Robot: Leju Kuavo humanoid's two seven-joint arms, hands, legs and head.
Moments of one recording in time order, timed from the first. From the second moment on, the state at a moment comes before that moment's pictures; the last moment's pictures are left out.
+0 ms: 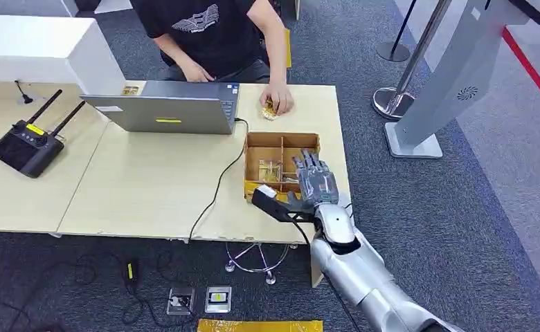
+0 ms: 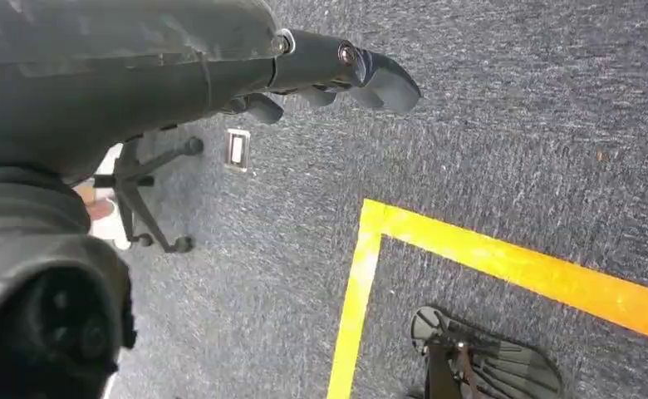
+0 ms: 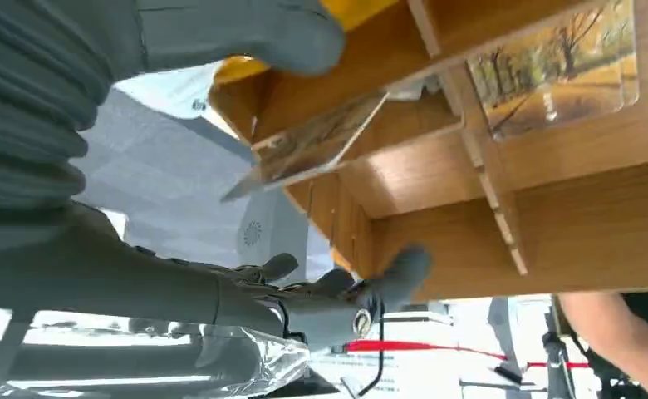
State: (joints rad) left arm -0.18 0.30 -1.43 -0.16 1.48 0.14 0.01; right arm -0.55 0.05 0.56 -0.79 1.22 -0.16 0.19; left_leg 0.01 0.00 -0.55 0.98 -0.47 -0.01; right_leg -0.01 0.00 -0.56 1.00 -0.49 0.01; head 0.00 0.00
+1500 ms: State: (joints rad) left arm -0.18 0.30 -1.46 -0.16 1.46 0.12 -0.02; right arm -0.78 0.06 0.64 -0.74 1.07 -0.29 0.09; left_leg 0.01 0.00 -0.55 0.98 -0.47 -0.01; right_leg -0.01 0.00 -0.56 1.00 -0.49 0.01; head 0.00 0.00
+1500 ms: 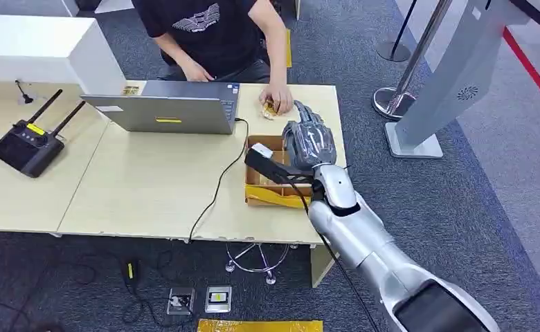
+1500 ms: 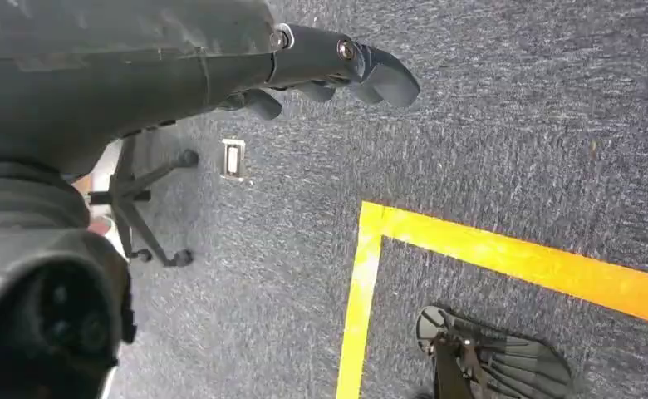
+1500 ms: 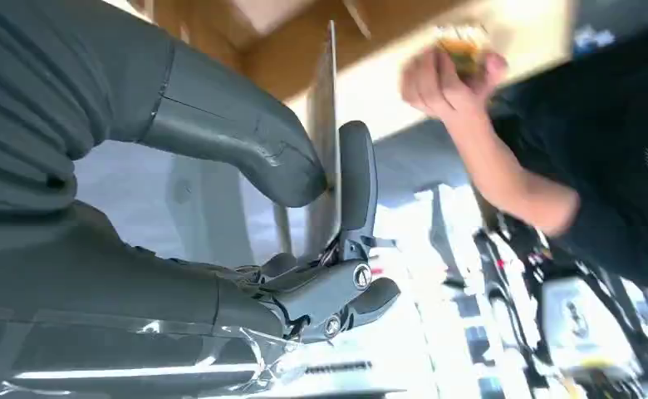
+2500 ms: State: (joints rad) left arm -0.18 0.30 -1.48 -0.16 1.45 0.12 -0.02; right arm -0.87 0.17 0.64 -0.75 1.15 -0.27 0.09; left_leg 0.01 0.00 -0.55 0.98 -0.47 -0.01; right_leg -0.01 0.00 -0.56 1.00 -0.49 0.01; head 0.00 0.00
